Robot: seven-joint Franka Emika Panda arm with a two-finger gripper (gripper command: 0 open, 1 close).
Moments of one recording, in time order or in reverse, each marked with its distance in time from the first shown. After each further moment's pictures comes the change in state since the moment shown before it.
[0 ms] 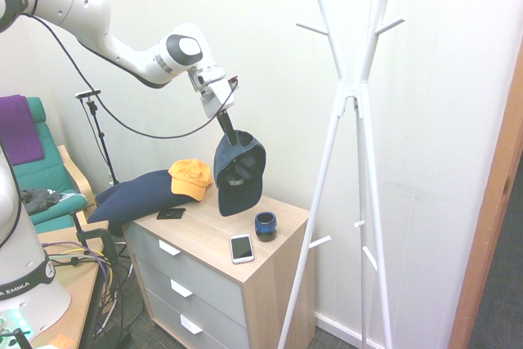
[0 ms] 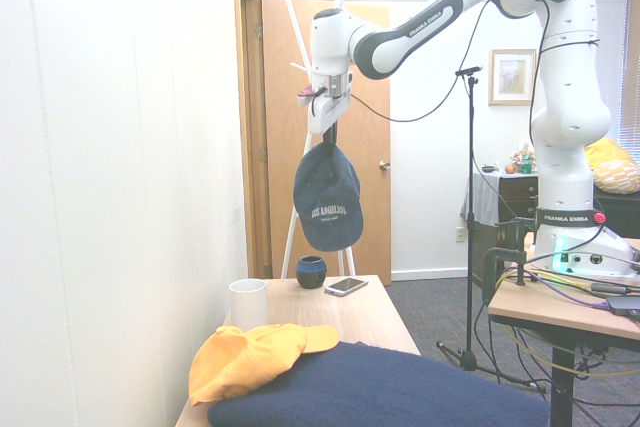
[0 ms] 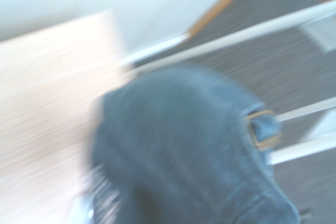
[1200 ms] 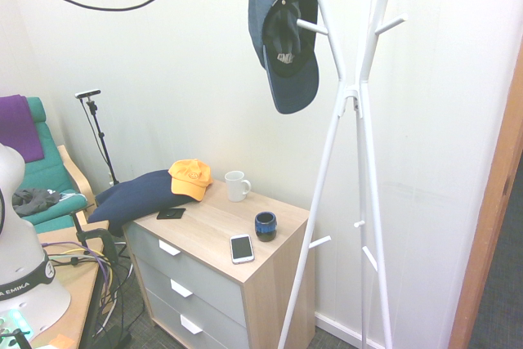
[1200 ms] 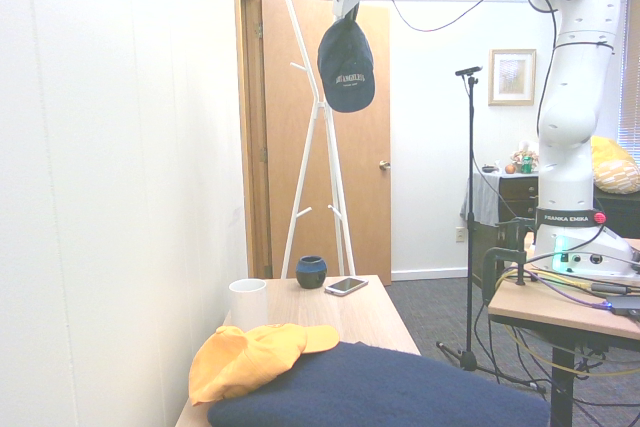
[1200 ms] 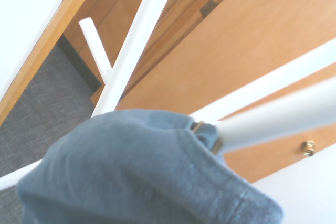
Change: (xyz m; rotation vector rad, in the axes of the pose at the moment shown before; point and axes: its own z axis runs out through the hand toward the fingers) arm 0.267 0.167 -0.166 -0.049 0.386 0.135
